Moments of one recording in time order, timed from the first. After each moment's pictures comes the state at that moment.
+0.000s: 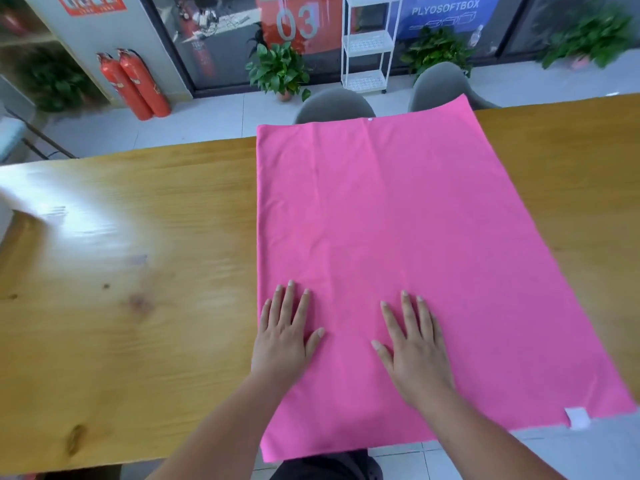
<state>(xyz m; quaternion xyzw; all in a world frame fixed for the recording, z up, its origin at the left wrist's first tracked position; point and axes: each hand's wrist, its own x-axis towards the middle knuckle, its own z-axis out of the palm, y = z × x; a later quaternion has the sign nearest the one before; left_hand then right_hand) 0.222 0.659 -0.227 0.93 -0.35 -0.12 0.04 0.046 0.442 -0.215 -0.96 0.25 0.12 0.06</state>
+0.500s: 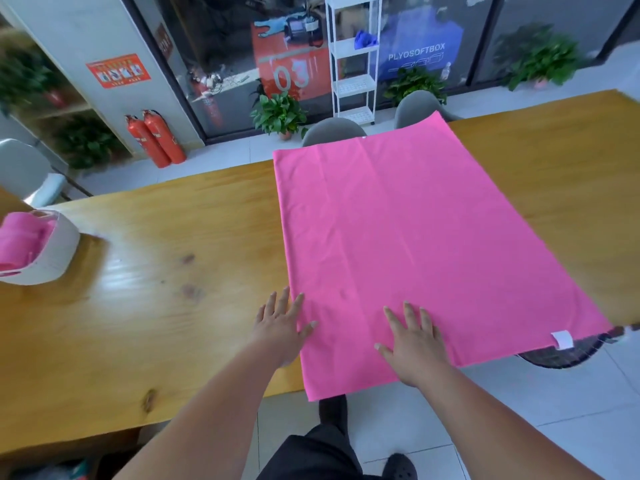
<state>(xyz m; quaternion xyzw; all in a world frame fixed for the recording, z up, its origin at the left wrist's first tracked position) 0.207 0.747 -0.146 0.91 -0.33 -0.25 -0.04 0.004 0.542 -0.156 -0.90 0.32 0.21 0.19</state>
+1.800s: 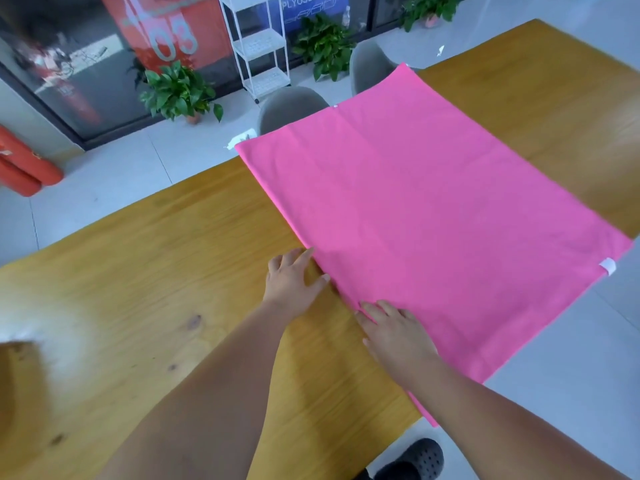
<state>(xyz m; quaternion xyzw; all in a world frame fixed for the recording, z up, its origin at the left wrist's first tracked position) 0.455 0.712 -0.178 0.83 -0.46 -0.27 0.14 0.204 0.676 -0.154 -0.92 0.32 0.19 0.10</state>
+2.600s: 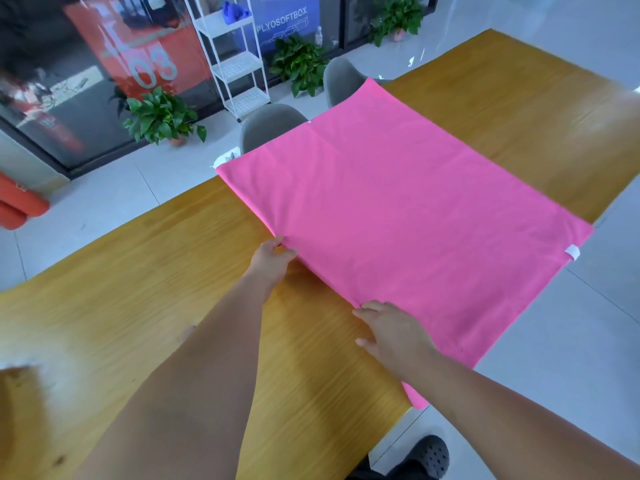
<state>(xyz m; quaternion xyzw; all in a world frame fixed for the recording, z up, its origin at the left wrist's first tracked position) 0.485 0.675 -0.142 0.78 -0.22 -0.43 0.39 0.195 0.685 -0.112 -0.89 0.39 0.10 0.21</state>
